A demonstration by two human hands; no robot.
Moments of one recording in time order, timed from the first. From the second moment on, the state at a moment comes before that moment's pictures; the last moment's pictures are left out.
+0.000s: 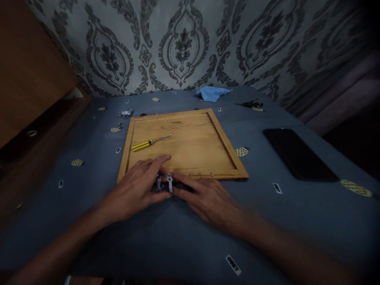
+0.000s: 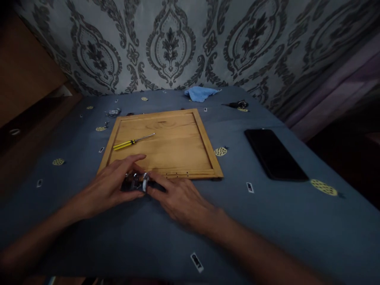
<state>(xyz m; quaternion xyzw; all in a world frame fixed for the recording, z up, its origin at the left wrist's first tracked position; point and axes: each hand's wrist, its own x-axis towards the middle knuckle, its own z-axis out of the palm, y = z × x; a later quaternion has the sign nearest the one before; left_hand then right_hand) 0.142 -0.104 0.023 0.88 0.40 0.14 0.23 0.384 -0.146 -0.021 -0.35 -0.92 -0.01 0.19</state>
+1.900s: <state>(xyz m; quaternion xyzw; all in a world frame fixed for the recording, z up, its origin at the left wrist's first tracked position) 0.148 -0.113 0.022 0.85 0.46 0.15 0.22 0.384 -0.148 -0.023 -0.35 -0.91 0.03 0.24</state>
